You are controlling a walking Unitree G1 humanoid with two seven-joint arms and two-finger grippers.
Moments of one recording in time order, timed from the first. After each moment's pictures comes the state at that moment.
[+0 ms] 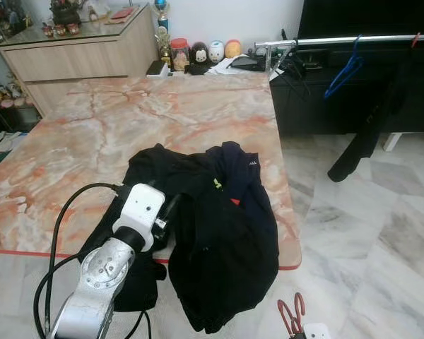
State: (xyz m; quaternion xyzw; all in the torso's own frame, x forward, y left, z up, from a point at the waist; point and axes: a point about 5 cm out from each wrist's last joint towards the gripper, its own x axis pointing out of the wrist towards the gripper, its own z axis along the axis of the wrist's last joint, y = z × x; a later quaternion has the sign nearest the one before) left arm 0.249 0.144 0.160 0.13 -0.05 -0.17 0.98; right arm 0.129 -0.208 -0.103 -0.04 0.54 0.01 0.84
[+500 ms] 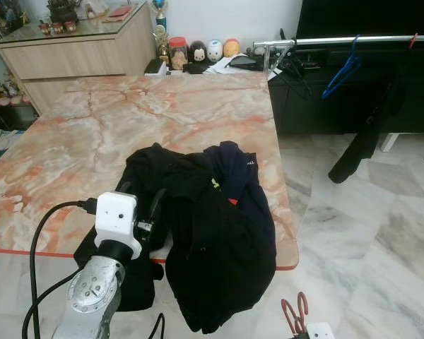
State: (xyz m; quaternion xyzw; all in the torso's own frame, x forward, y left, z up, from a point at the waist) left arm 0.241 0.150 0.166 0.06 -0.09 -0.08 0.99; right arm 0.131 -0.213 -0.102 -0.05 0.54 0.01 0.84
